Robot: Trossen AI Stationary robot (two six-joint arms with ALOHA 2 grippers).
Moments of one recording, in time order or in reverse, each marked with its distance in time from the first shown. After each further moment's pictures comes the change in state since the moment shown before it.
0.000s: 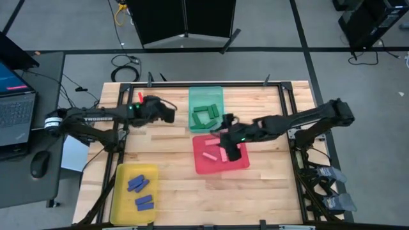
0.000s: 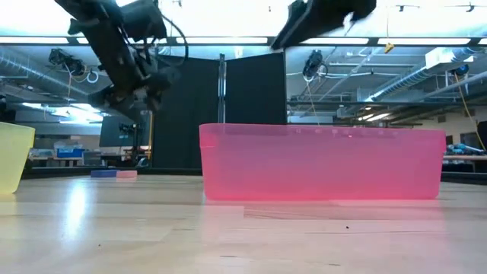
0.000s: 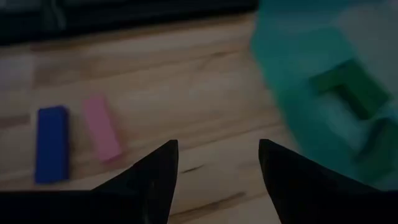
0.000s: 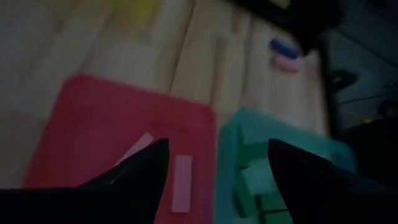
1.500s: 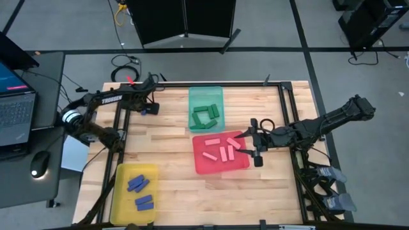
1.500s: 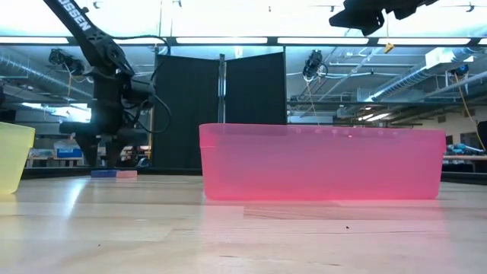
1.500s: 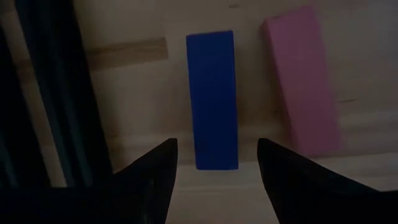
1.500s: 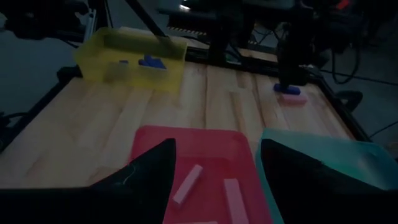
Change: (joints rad) left arm 0.661 0.272 0.001 -0.184 0.349 0.428; right arm 0.167 -0.487 -0.500 0.385 0.056 0.252
